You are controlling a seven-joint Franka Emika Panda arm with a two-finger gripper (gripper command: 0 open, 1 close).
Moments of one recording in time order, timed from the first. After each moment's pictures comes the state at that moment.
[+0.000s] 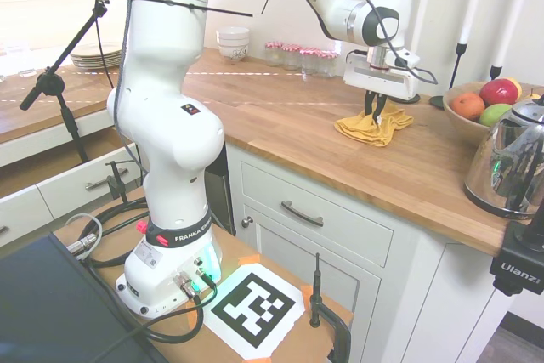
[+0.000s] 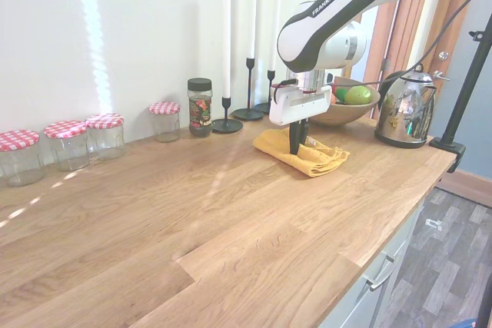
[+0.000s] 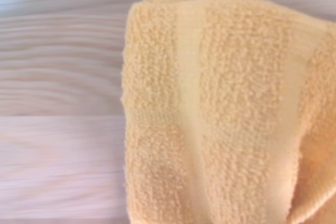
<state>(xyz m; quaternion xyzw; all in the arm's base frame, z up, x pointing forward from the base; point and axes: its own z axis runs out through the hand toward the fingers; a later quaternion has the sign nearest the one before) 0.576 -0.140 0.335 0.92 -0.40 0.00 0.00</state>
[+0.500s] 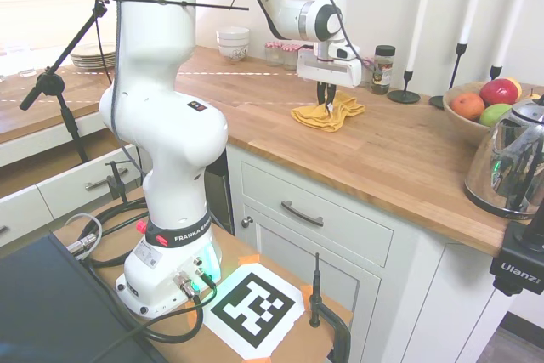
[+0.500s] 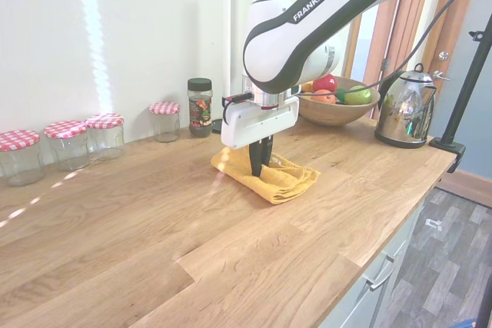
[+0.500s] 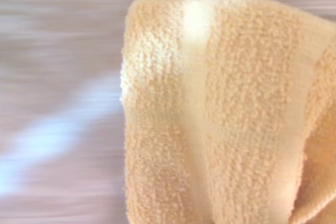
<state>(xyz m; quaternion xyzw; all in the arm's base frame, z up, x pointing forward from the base) 0.566 0.020 0.331 0.92 -0.39 0.02 0.01</state>
